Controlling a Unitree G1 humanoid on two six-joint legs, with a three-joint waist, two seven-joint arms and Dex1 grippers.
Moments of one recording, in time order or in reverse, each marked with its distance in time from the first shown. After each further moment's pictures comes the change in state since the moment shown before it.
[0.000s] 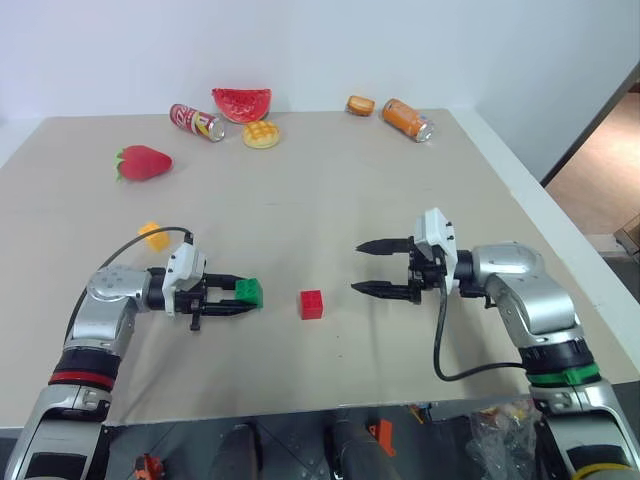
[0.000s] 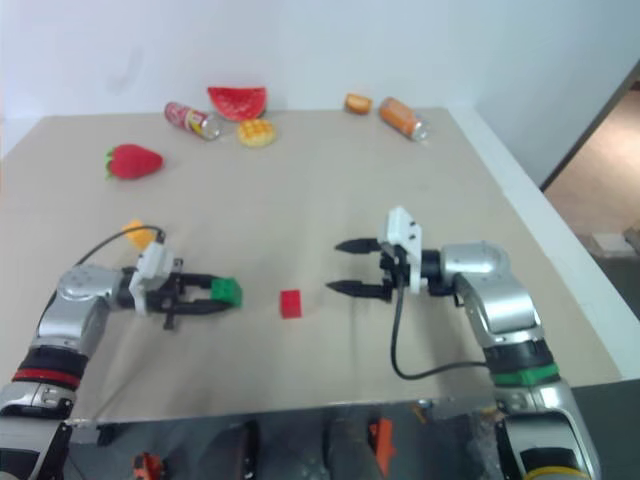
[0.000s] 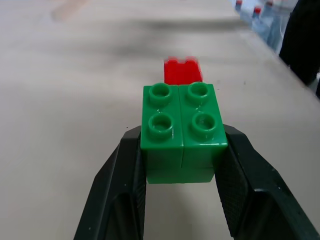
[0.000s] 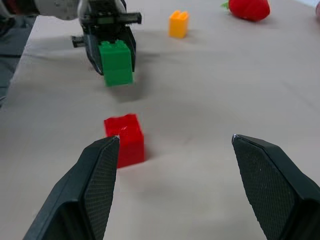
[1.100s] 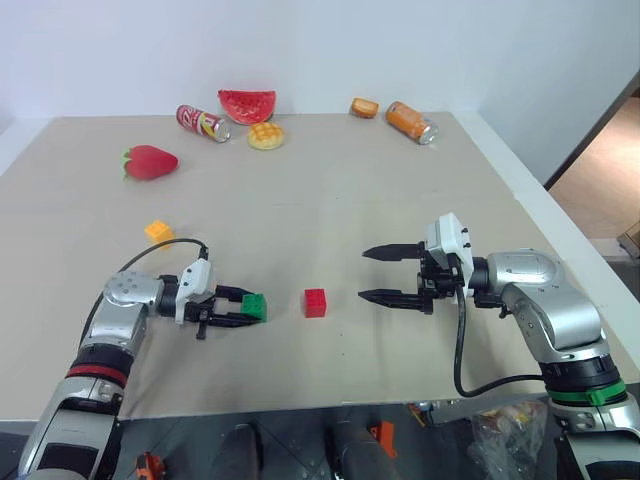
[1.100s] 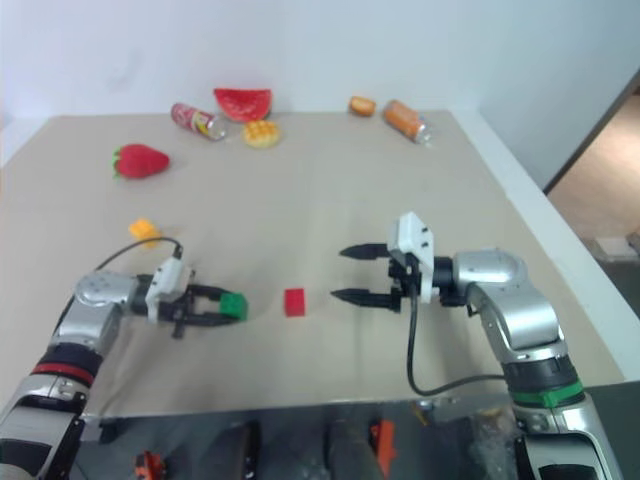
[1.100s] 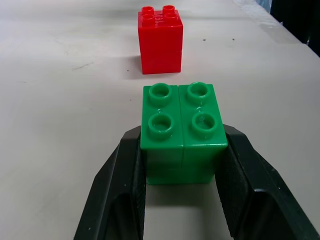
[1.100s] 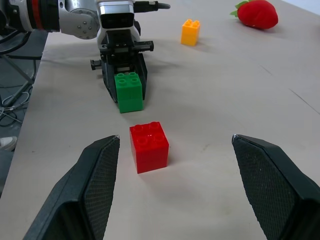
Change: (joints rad) left arm -0.044 -0.044 -0.053 0.114 0.094 -0.132 0.004; right arm 0.048 -0.041 -0.024 -0.114 0.059 0.042 -0.036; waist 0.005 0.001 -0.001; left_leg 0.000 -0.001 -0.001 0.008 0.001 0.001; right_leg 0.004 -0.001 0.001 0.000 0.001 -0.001
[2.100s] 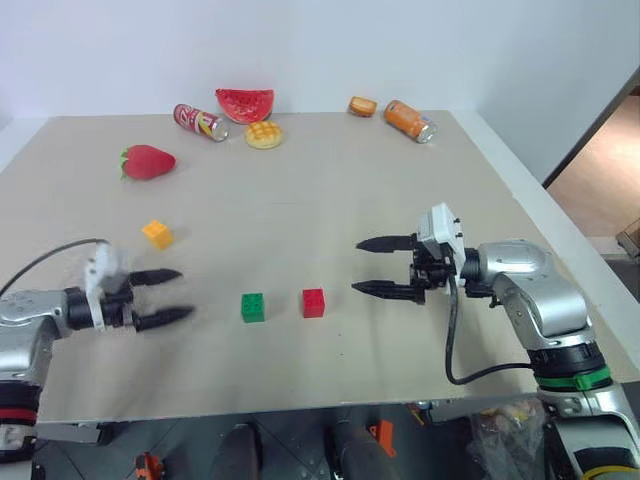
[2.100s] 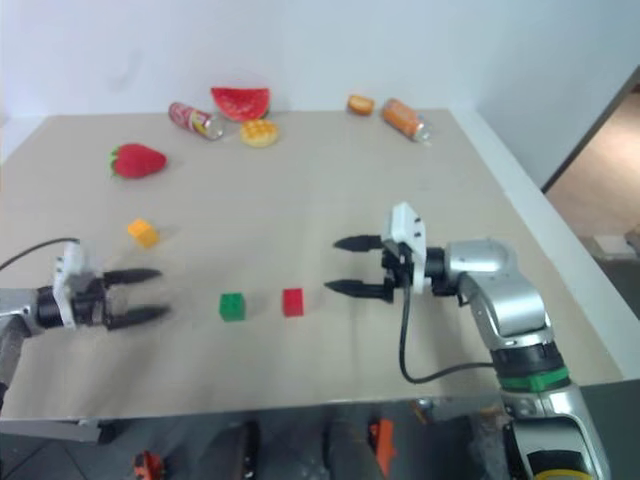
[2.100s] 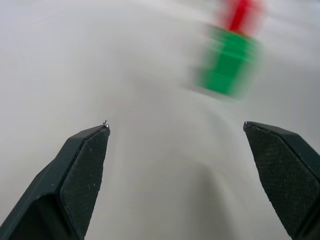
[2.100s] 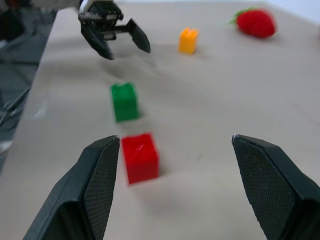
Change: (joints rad) left arm 0.268 0.250 0.340 -0.294 -0.225 0.531 0.315; right arm -0.090 0.069 0.026 0.084 -0.013 -0.028 -0.017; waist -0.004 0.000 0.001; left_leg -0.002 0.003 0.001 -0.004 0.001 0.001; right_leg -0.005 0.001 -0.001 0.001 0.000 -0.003
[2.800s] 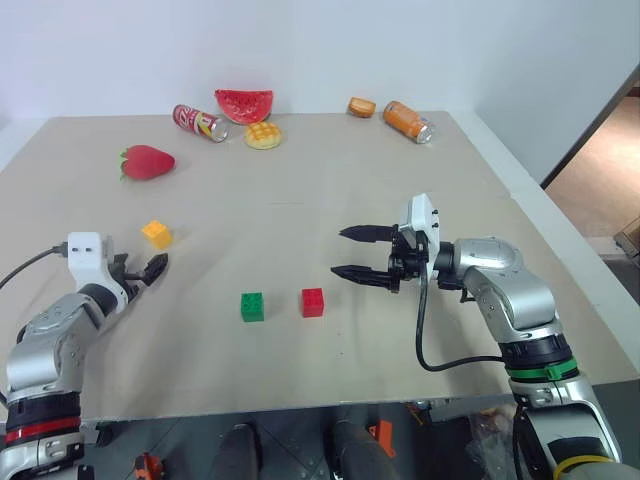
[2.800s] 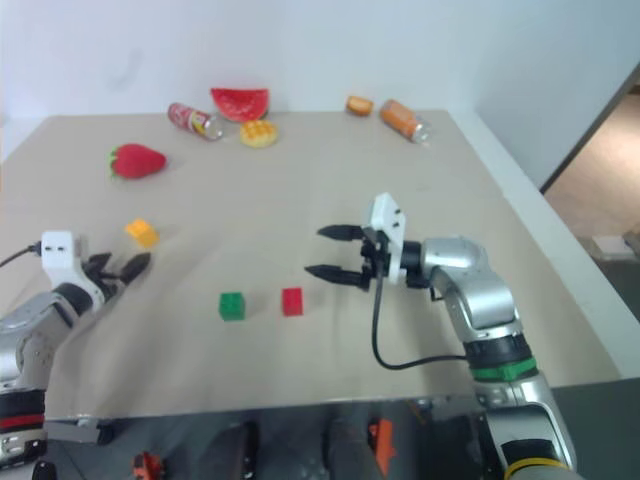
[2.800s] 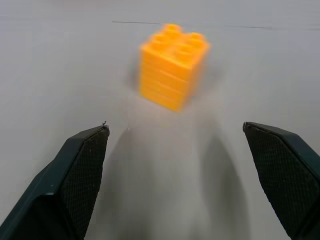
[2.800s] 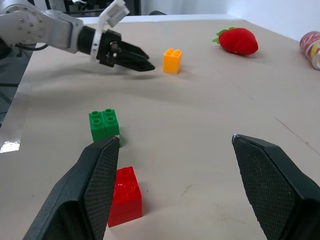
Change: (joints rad) left arm -0.034 -0.255 0.105 -0.132 0.104 0.228 0.837; right arm -0.030 0.080 0.024 0.032 -0.021 0.007 -0.071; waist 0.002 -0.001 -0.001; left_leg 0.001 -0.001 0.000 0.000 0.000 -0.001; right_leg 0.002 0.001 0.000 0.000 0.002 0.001
